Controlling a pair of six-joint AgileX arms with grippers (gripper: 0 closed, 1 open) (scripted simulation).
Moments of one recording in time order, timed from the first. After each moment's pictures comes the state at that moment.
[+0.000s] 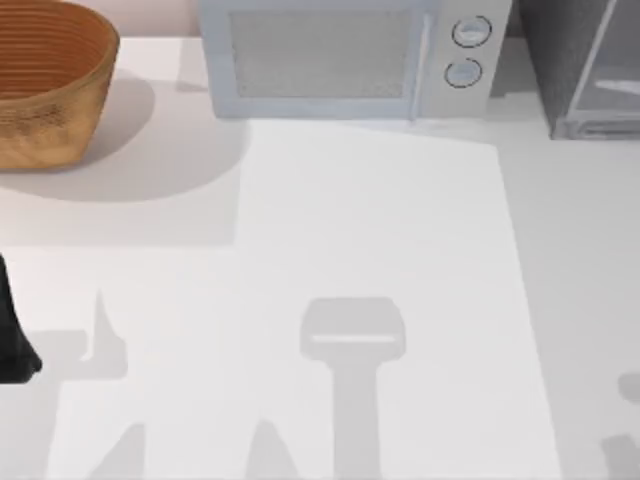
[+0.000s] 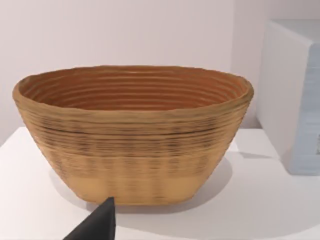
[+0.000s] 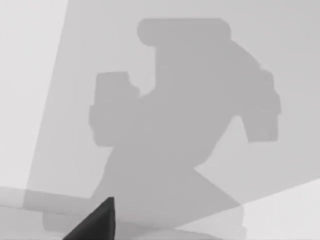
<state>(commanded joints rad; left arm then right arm) 0.00 0.00 0.00 0.00 0.00 0.00 -0.50 0.34 0.91 -1.57 -0.29 -0.58</state>
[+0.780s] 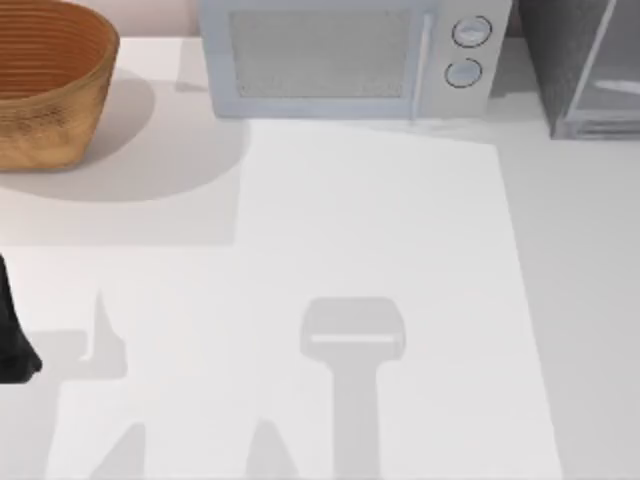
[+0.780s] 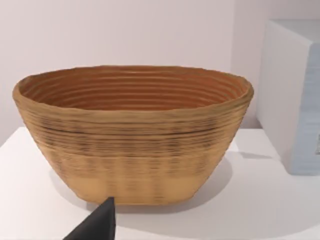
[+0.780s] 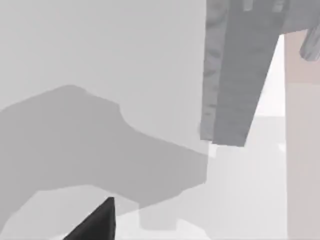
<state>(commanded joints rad) 0.00 0.00 0.00 0.00 0.00 0.00 -1.64 1.65 1.29 -1.53 -0.85 -1.88</state>
